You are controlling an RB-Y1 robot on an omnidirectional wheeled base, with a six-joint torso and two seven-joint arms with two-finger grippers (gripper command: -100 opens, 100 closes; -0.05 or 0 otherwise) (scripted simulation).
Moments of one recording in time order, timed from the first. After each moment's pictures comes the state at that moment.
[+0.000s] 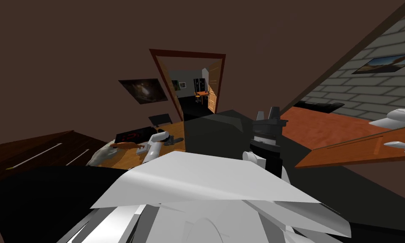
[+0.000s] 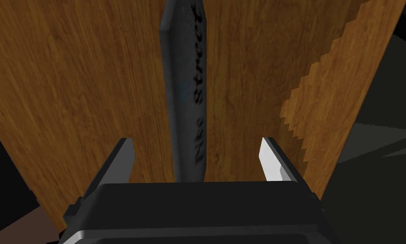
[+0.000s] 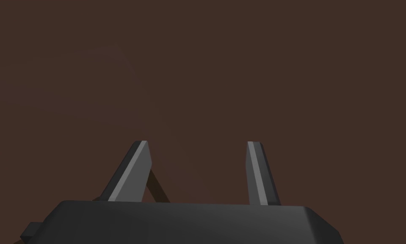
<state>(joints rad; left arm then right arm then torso) -0.05 0.43 0.42 -1.38 0.36 1.28 0.00 0.49 0.04 -0.05 -2.39 0.05 -0.41 -0.08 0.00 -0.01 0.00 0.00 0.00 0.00</state>
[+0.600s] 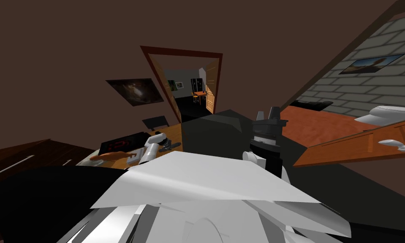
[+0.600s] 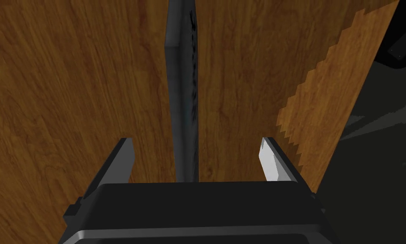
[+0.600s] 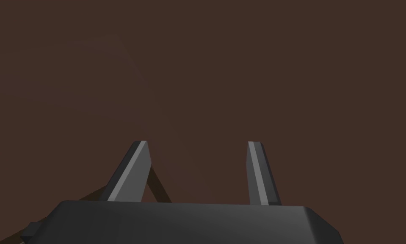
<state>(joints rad) -0.05 0.48 0.44 -1.25 0.42 1.39 -0.01 0.49 0.04 -0.05 -2.39 0.05 -0.41 -0.08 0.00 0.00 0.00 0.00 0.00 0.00</state>
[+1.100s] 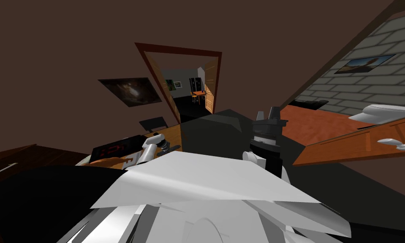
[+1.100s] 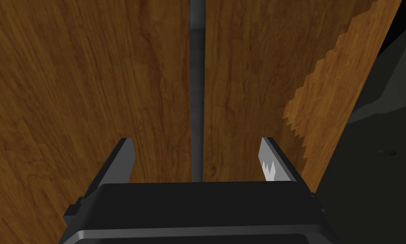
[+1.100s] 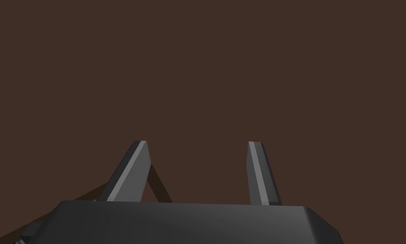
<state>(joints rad) -0.04 0.52 0.45 -1.19 0.44 1.44 -0.02 0.49 0.04 -0.05 -2.39 0.05 -0.41 -0.08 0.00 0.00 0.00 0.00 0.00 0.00</state>
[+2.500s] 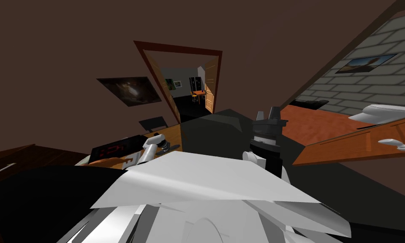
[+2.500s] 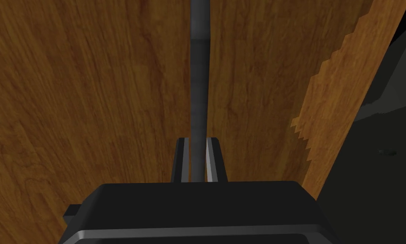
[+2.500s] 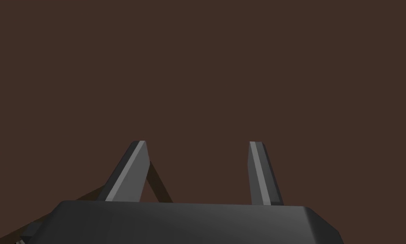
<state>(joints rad) -0.04 0.51 0.44 -1.18 0.44 1.42 -0.02 0.49 0.04 -0.05 -2.39 0.05 -0.41 -0.08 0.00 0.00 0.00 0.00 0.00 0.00</state>
